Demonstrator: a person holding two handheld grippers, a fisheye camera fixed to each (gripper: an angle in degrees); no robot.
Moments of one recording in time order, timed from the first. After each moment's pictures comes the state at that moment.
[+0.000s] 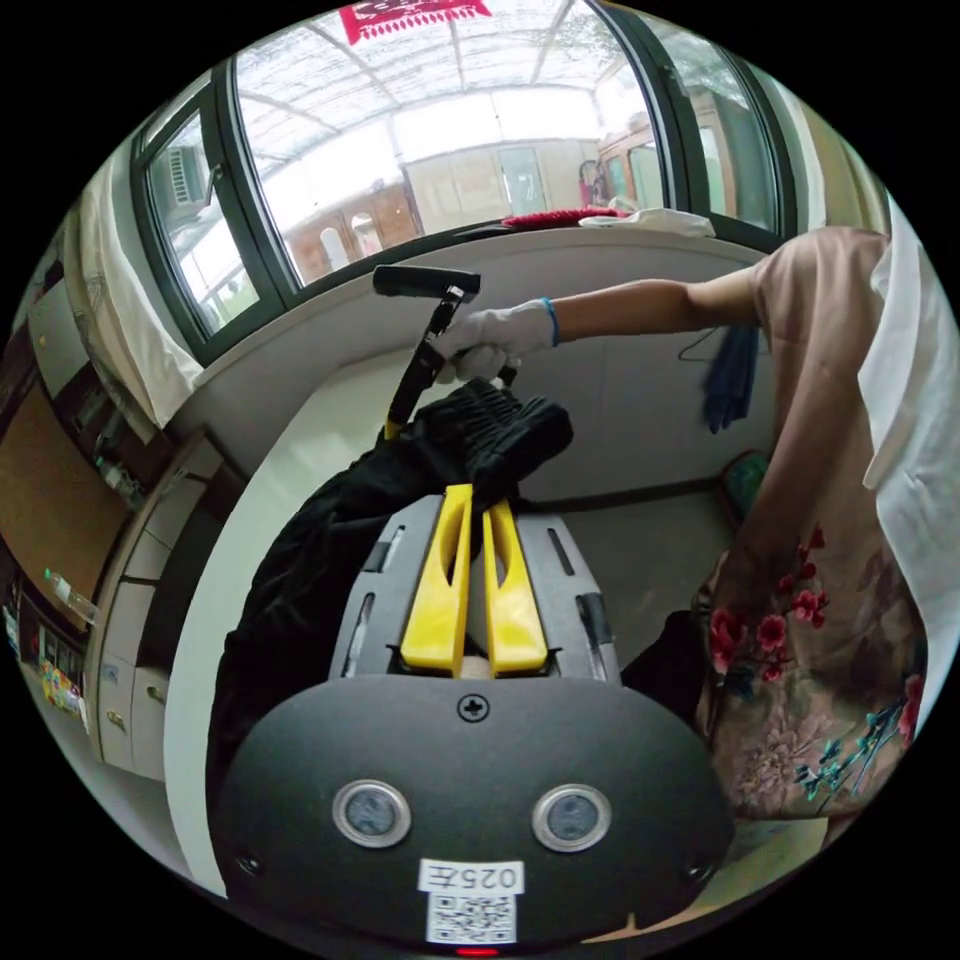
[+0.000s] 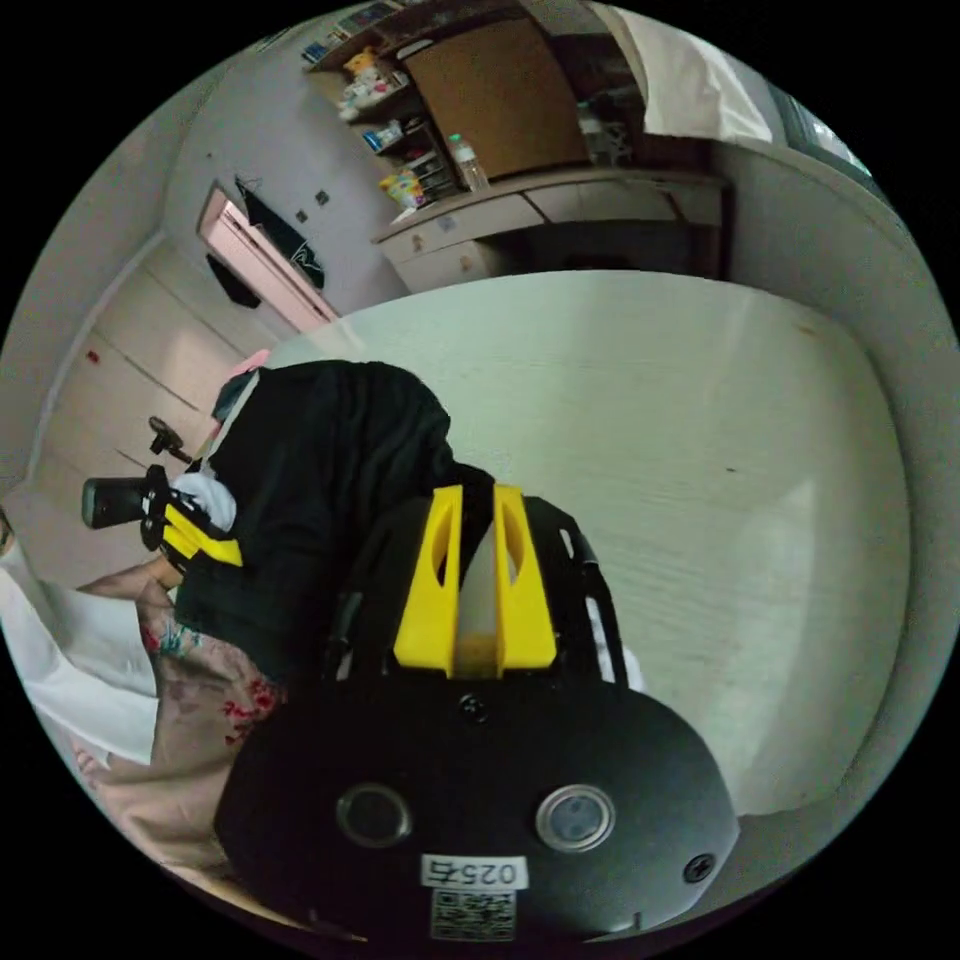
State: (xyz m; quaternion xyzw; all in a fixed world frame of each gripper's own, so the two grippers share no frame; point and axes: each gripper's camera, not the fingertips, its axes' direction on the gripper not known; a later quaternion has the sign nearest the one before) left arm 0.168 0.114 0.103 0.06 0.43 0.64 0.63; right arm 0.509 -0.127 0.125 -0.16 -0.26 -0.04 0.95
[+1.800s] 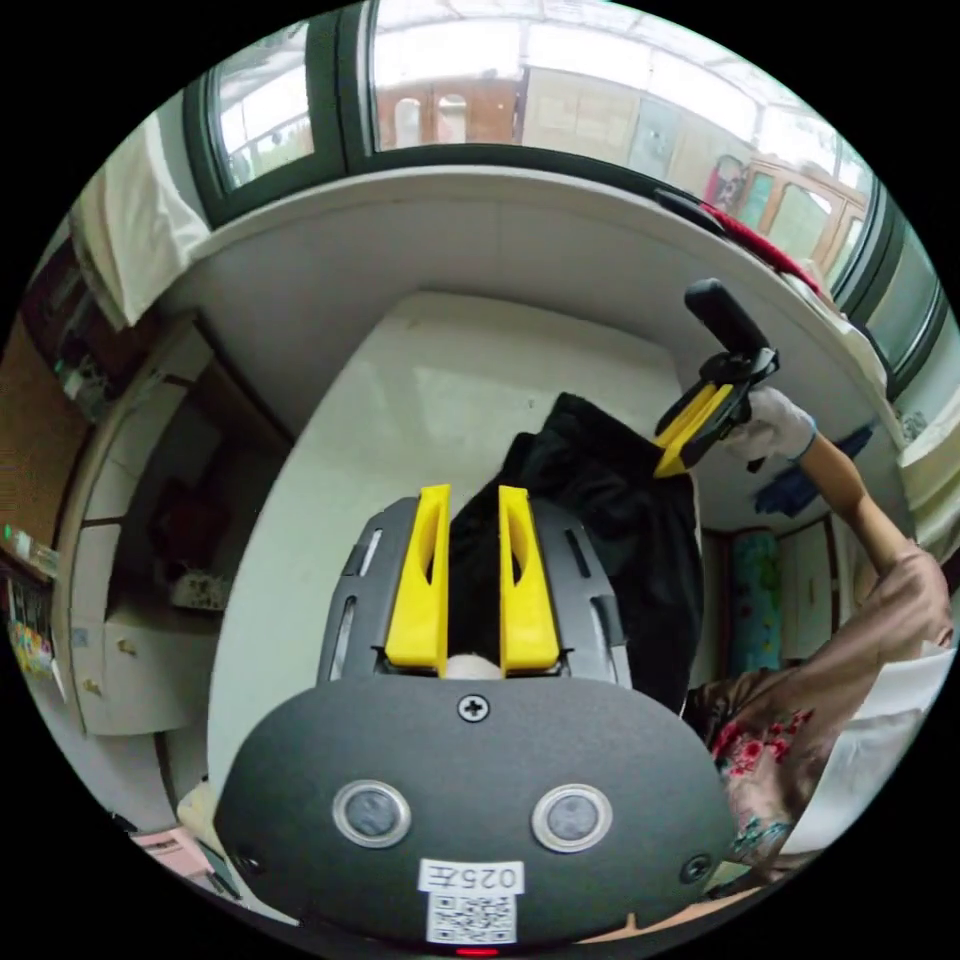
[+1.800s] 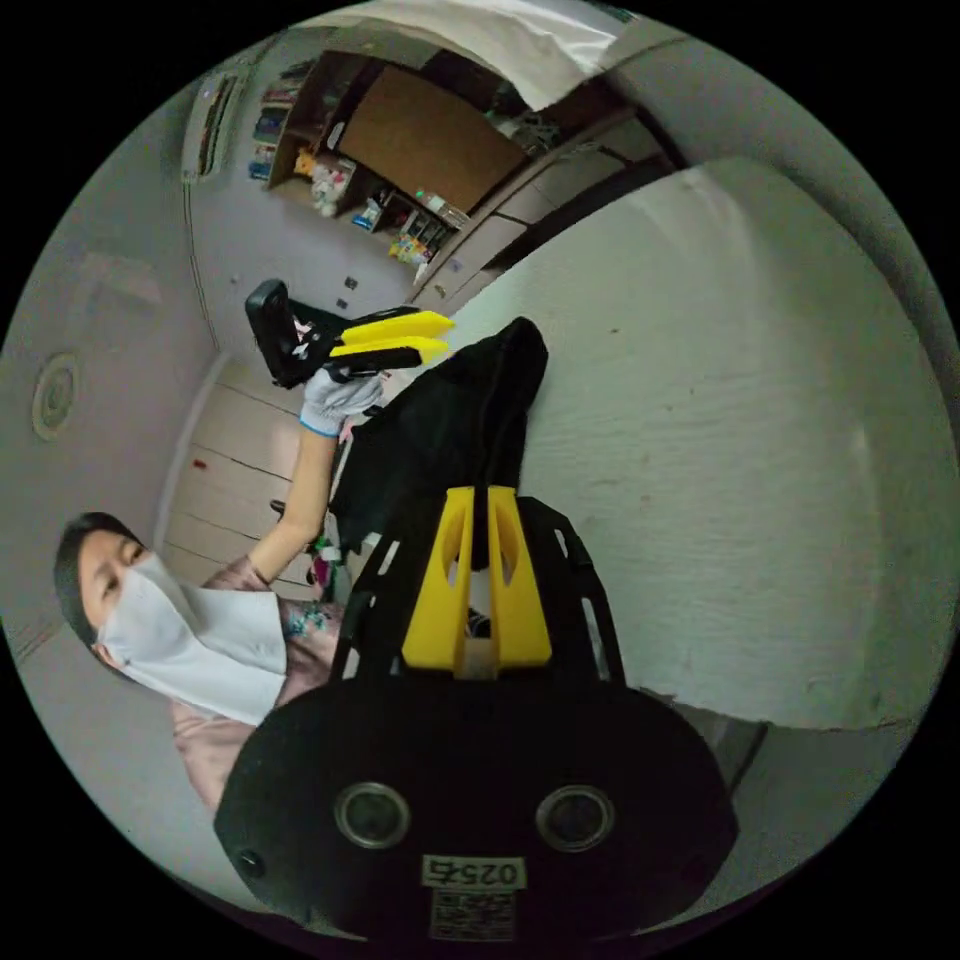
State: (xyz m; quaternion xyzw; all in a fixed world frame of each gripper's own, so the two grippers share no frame) left arm 0.449 -0.056 0.299 -0.11 0.36 0.59 0.71; right arm 0.720 -0.035 0.106 -0.14 -0.41 0.14 0.89
